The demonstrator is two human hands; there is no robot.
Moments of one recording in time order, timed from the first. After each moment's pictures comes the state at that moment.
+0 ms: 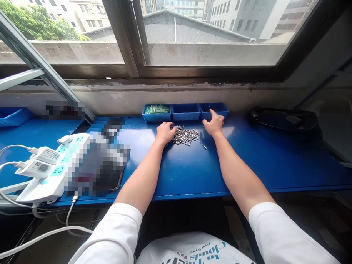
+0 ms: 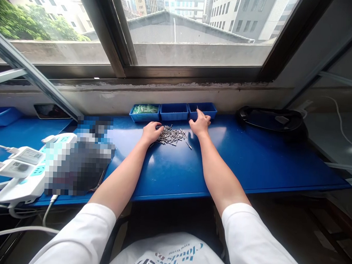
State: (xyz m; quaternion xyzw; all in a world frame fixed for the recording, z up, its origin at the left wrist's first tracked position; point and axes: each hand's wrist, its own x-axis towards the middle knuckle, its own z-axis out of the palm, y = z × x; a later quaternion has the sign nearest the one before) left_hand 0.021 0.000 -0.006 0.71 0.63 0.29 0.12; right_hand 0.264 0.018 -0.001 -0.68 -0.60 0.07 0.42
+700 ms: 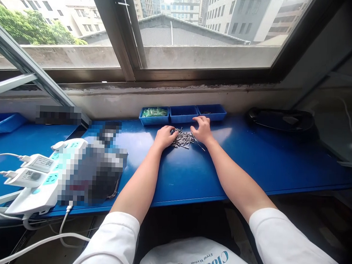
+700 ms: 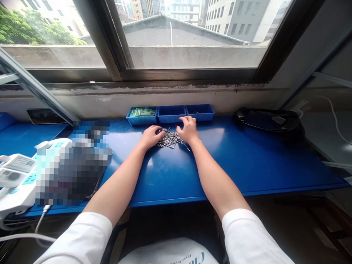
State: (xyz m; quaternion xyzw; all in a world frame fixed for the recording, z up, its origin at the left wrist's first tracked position) left_hand 0.020 0.000 -0.011 0.77 0.57 0.28 0.12; right_hand 0.232 0.008 -0.011 -0.57 -0.71 0.03 0.41
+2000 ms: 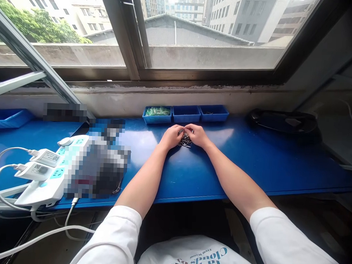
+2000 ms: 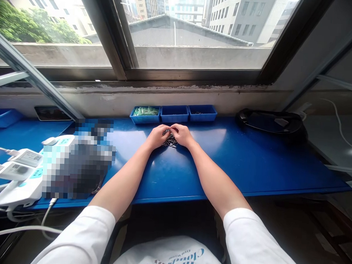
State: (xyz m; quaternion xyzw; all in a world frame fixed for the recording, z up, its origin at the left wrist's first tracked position) left_hand 0.035 -0.010 -0.009 0.82 0.45 0.34 0.12; right_hand 0.207 -0.008 -0.011 -0.43 -0.75 0.25 0.44
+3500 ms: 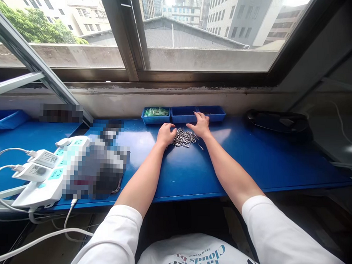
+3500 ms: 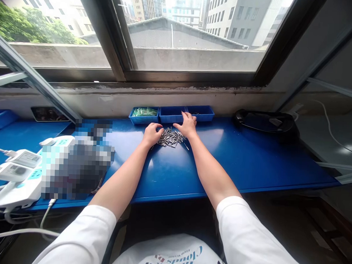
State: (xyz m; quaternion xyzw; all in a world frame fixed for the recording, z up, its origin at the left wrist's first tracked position) left_hand 0.027 -0.001 -0.010 0.71 0.59 0.37 0.13; right_hand 0.223 0.023 0.004 -0.64 -0.68 0.08 0.35
